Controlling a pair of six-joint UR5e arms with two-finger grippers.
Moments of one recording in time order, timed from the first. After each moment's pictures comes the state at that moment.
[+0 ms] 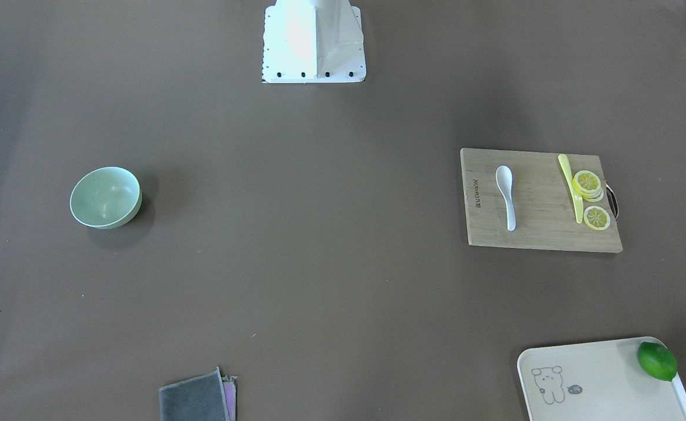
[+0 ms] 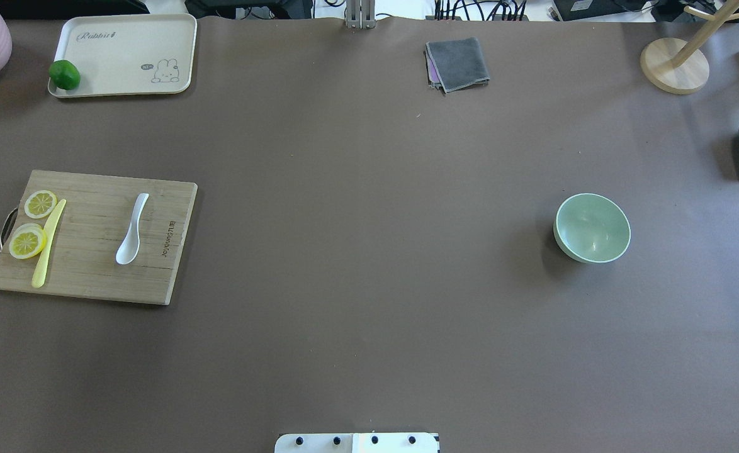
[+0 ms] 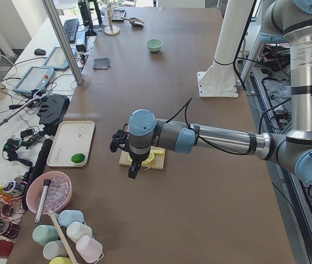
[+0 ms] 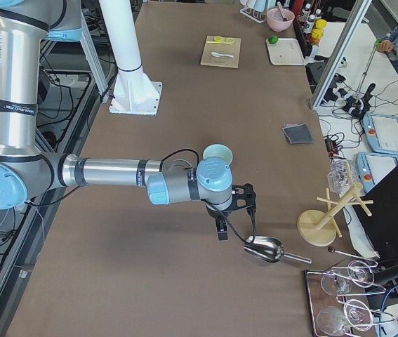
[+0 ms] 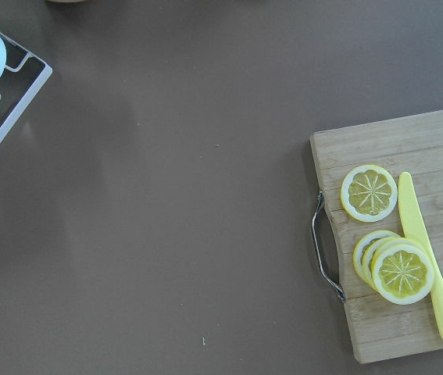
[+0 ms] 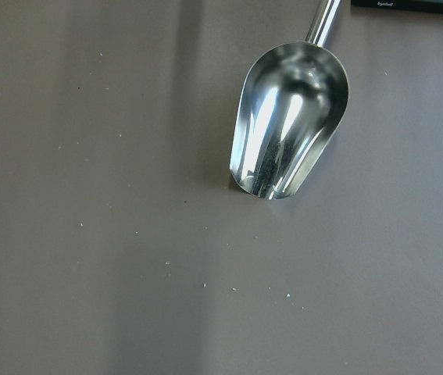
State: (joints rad) left arm -1.54 -1.44 -1.83 -1.69 -2.38 0.08; right arm 1.58 -1.70 1.71 -1.39 2.38 0.03
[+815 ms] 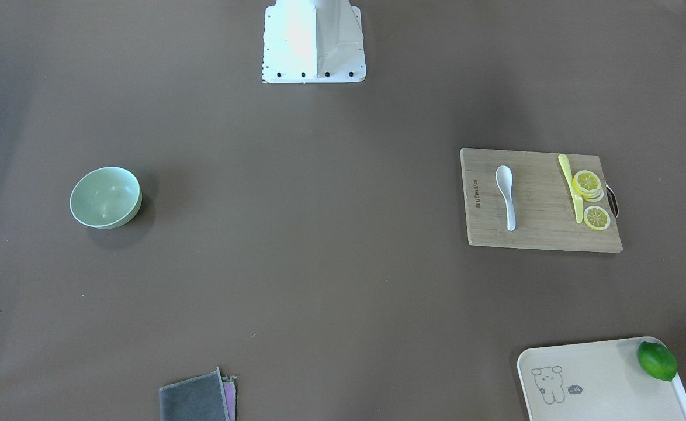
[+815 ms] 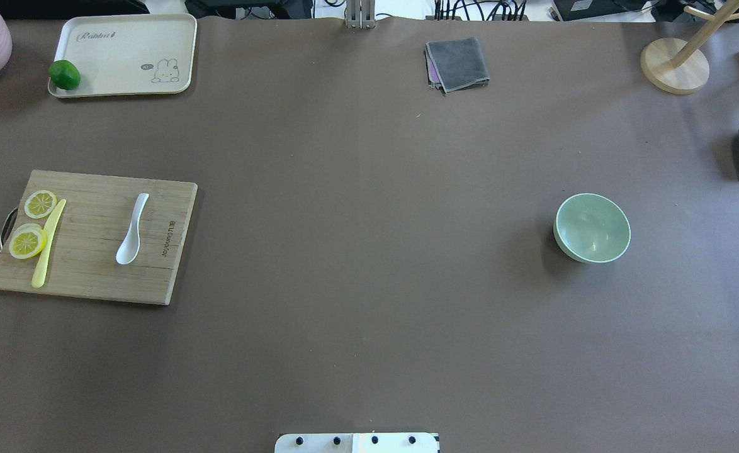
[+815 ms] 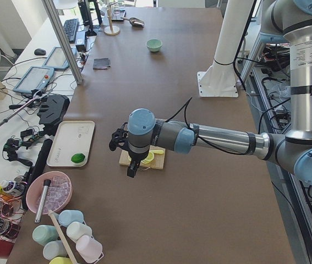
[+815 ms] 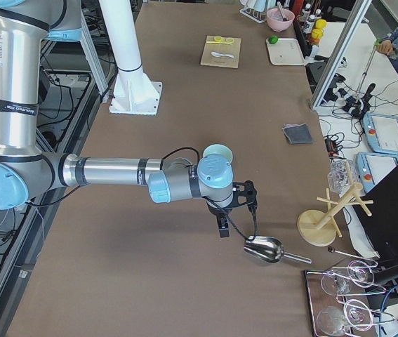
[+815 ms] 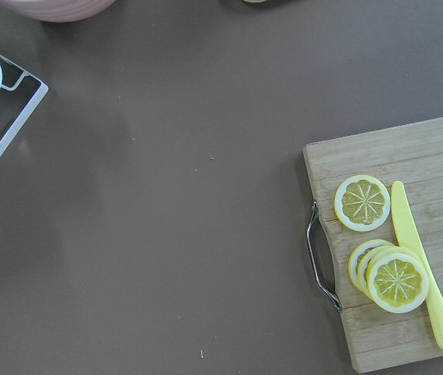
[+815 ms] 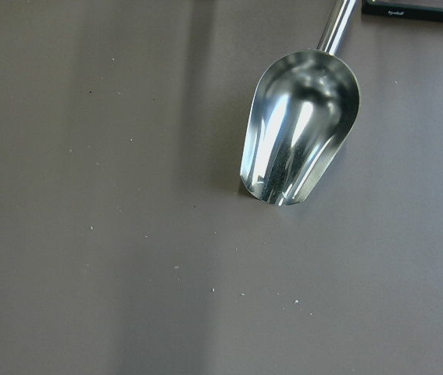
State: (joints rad) left arm -1.53 -1.45 -1.82 -1.69 -2.41 0.08; right arm 1.57 -1.69 1.72 -1.38 2.38 0.04
